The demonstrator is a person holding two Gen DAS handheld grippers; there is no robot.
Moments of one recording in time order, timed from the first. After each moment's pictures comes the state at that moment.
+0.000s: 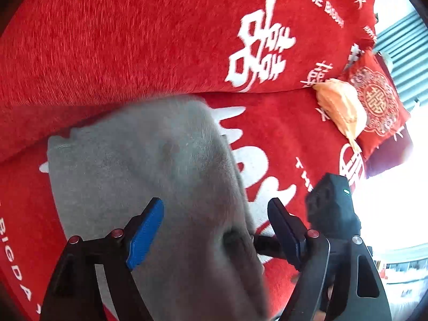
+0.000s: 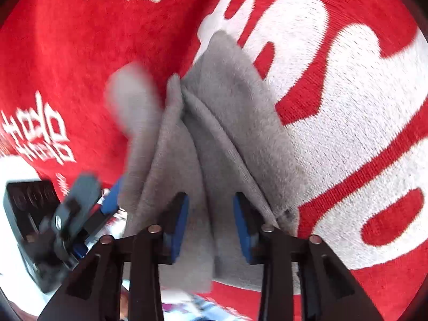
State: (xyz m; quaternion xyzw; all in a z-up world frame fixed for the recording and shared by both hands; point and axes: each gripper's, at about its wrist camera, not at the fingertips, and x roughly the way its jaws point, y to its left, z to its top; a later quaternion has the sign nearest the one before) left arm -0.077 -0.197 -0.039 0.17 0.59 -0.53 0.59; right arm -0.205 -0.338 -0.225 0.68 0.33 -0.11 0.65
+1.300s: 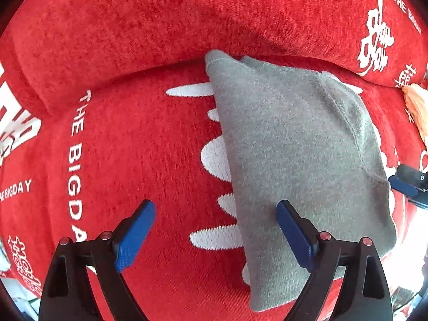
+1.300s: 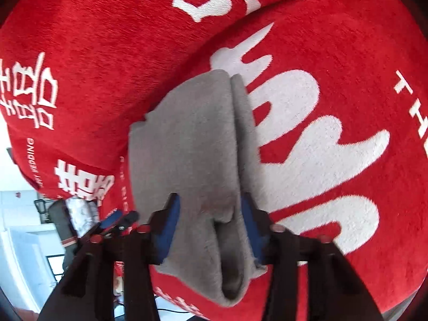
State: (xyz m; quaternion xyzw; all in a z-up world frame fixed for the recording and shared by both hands) left arm -0.028 -0.076 -0.086 0.25 0.60 -0.33 0.69; right arm -0.173 -0.323 -0.155 0.52 0.44 -0.17 0.71
